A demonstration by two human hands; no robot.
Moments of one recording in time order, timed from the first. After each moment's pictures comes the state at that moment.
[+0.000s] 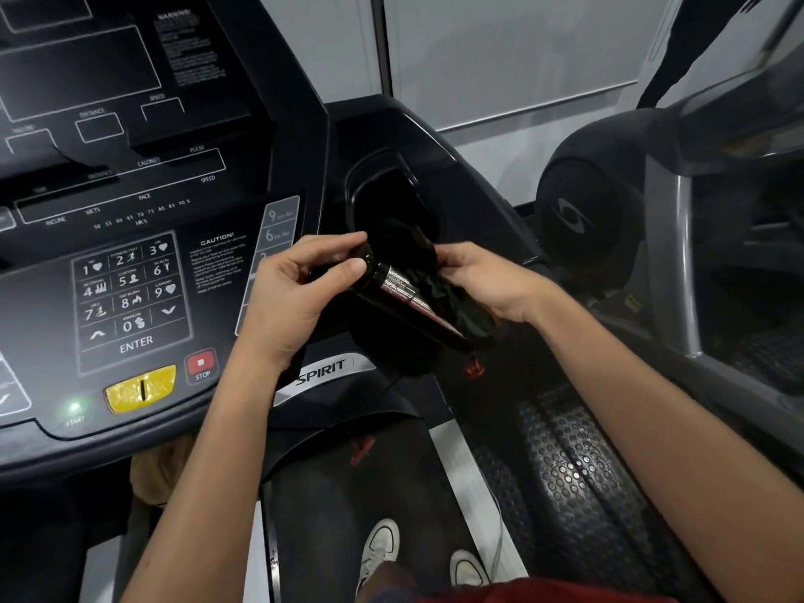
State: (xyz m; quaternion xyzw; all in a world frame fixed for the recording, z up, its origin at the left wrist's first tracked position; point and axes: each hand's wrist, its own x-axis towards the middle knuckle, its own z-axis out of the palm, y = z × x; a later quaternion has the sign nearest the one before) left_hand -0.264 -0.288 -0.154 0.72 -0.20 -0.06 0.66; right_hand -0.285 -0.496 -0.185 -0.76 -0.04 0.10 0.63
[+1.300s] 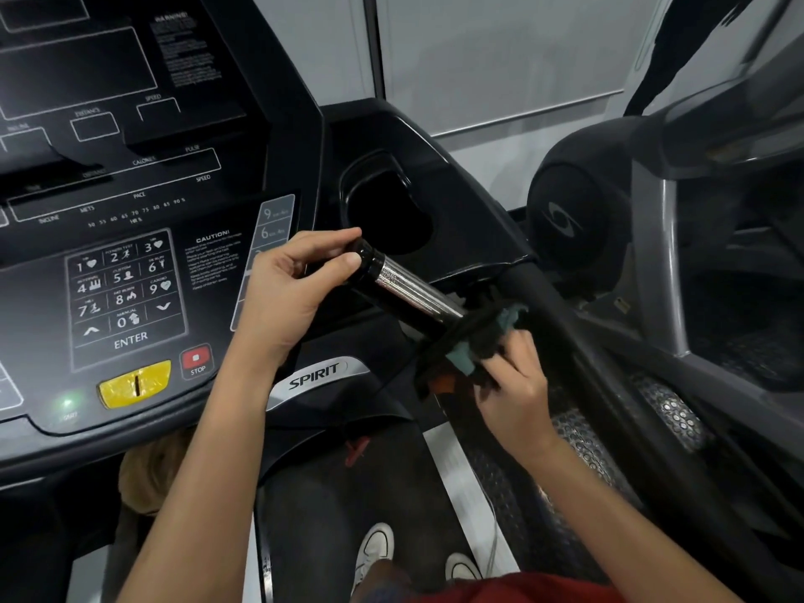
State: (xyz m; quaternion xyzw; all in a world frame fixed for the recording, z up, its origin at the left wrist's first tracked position) left_hand -0.269 -0.291 -0.152 0.72 -0.20 -0.04 0.66; right_hand -0.371 -0.468 -0.288 -0.84 -0.02 -0.47 0.27
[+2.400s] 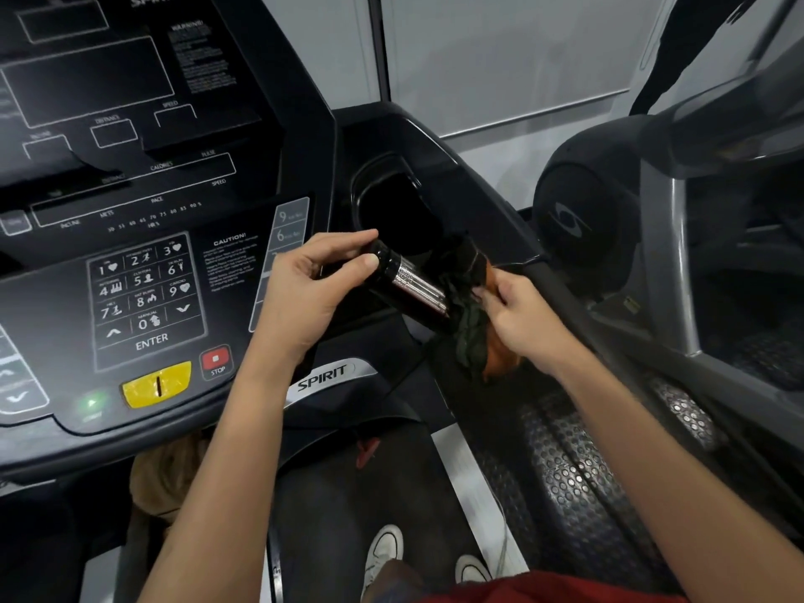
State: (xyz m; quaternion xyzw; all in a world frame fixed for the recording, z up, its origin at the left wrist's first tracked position) left_hand -0.264 -0.287 -0.155 0.73 -0.22 -0.04 0.65; right_hand -0.327 -0.486 -0.212 -0.81 0.08 -0.10 0.57
